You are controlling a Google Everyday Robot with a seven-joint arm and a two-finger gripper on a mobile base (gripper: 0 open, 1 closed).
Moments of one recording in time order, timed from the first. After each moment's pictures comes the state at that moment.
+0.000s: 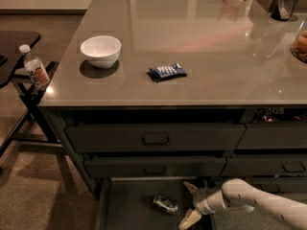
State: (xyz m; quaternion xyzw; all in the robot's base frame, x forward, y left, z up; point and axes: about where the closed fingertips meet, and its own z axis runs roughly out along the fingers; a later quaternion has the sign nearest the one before) arm 0.447 -0.134 0.308 -0.57 0.72 0.26 0.30
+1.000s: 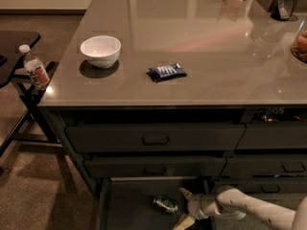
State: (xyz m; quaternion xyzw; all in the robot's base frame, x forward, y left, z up) arm 0.448 -0.119 0.255 -0.54 0.73 0.27 0.30
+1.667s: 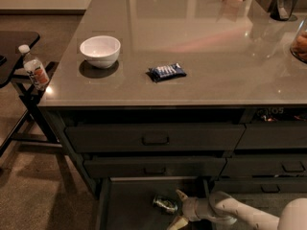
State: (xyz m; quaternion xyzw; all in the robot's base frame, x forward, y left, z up) arm 0.460 -0.102 0.197 -0.52 0.74 0.28 0.33
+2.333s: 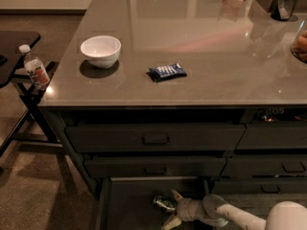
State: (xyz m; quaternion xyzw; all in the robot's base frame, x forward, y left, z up) arm 0.479 -0.081 0.155 -0.50 0.74 0.27 0.35
